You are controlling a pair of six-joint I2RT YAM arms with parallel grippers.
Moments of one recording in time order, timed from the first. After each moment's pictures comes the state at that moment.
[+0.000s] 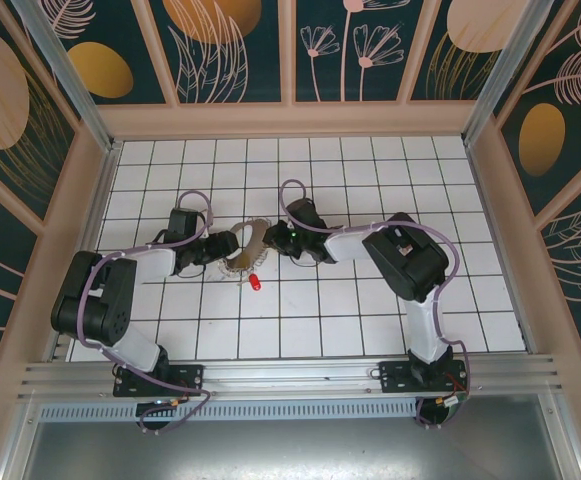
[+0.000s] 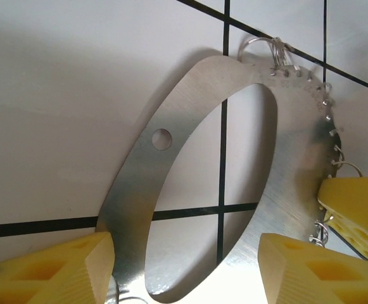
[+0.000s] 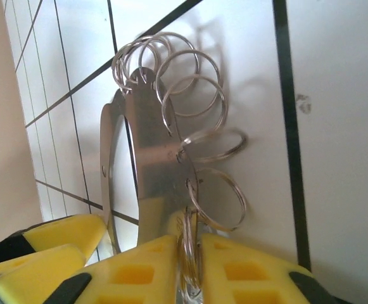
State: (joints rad) left arm -0.21 1.59 0.64 0.06 0.39 -0.56; right arm 0.73 2.04 1.08 0.27 -0.32 1.10
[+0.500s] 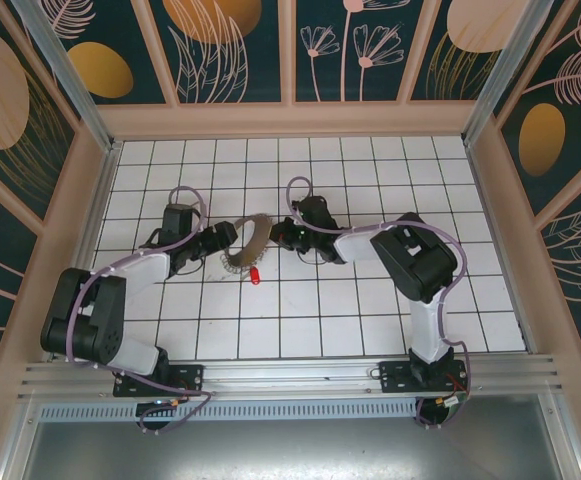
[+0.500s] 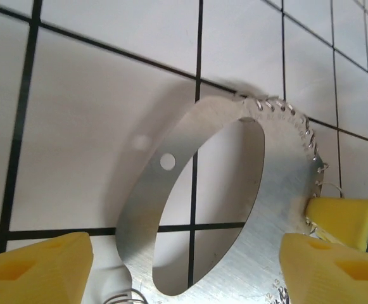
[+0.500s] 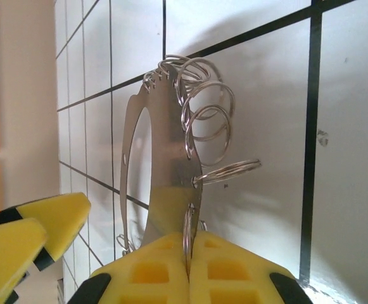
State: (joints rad) left arm -0.21 1.47 0.64 0.06 0.31 -0.61; right arm 0.67 2.00 1.01 0.40 -0.41 1.00
